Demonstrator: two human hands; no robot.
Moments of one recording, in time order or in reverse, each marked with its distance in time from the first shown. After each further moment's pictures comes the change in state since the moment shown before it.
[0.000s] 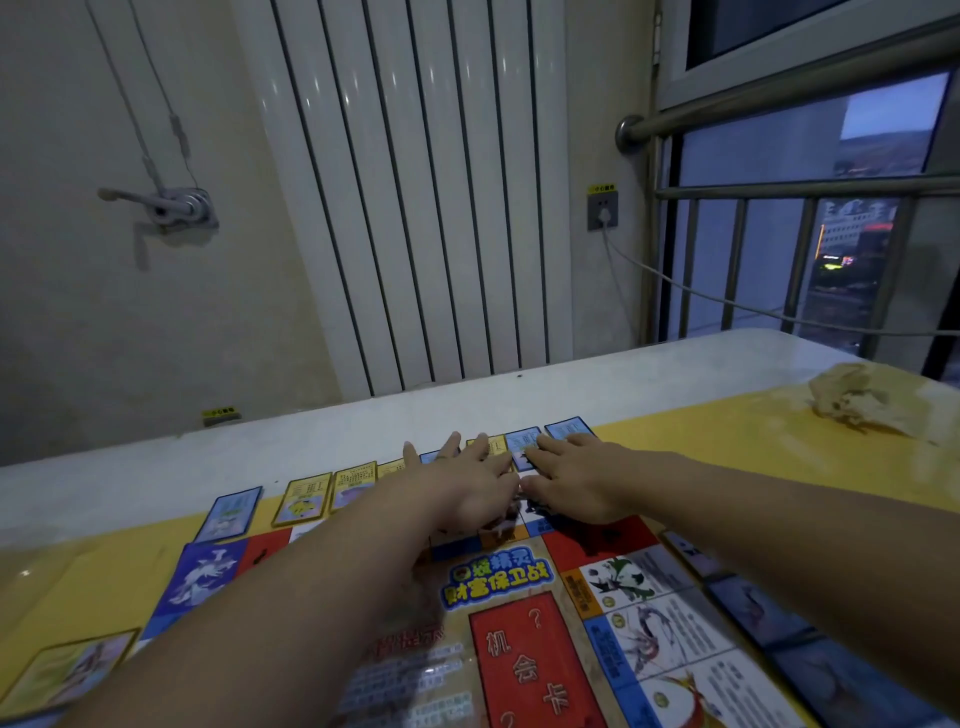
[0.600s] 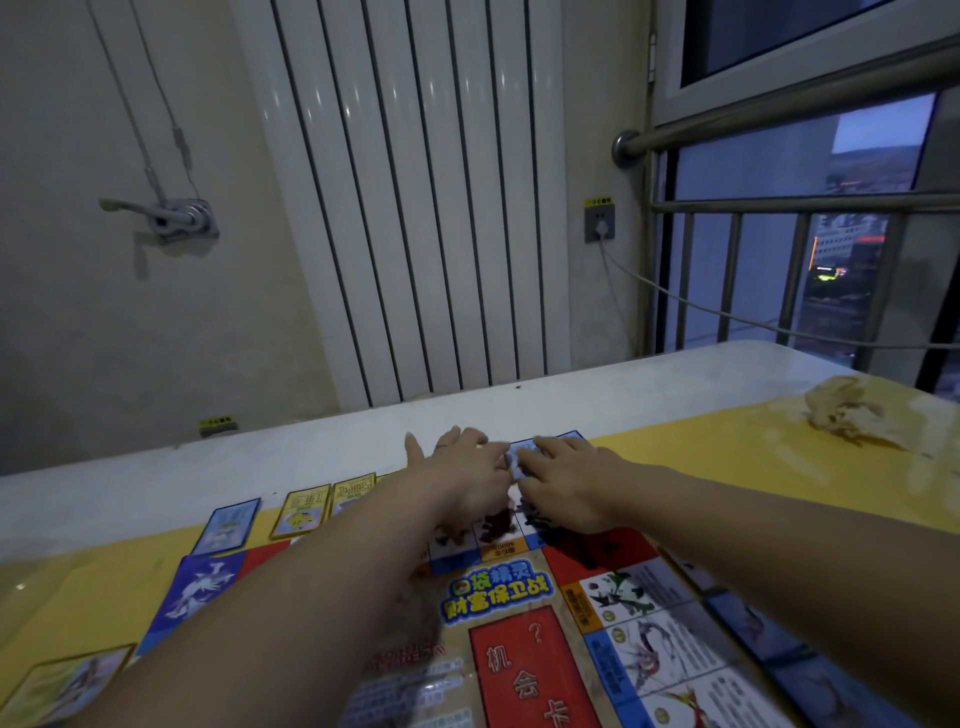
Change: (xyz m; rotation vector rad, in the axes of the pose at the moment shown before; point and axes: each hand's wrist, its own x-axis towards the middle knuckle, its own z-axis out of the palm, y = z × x) left_hand 0.012 -0.004 -0.007 -0.054 0.139 -0.004; right_hand -0.019 -0.017 -0.014 0.103 0.107 0.057
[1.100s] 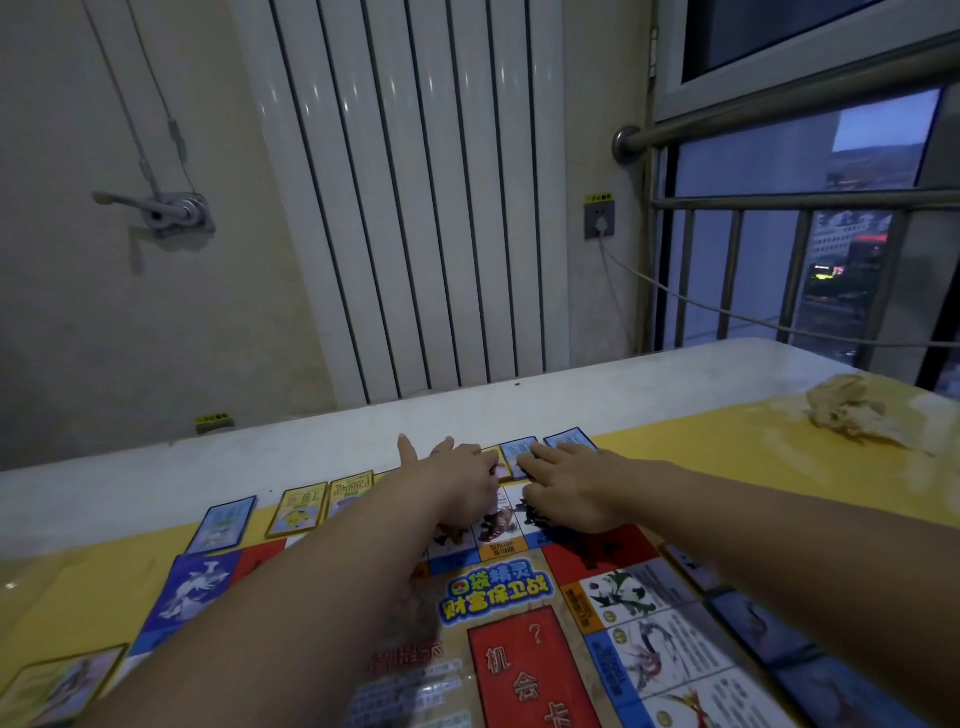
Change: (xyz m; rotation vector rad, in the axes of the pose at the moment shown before) left_hand 0.003 -0.003 0.003 0.095 -0.077 -0.017; right_hand 0.011 0.010 0.004 -0.145 -0.140 -0.057
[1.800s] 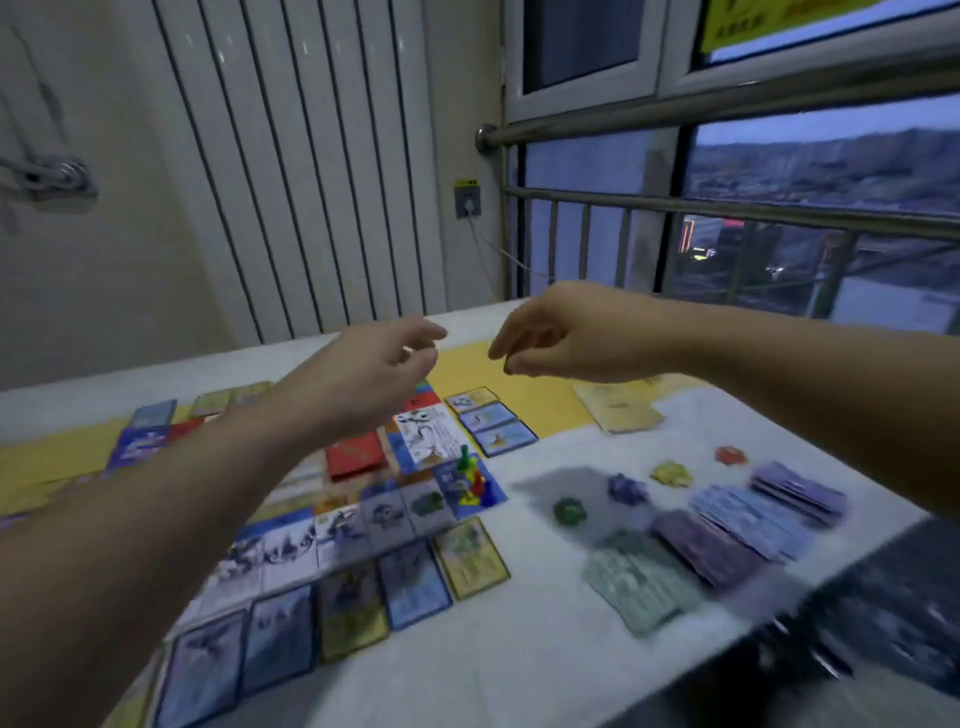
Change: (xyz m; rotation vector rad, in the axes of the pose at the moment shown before) left_hand -0.262 0.124 -0.053 -0.557 0.497 0.312; right_hand -0.359 -0.007 -0.057 0.261 0.389 -0.056
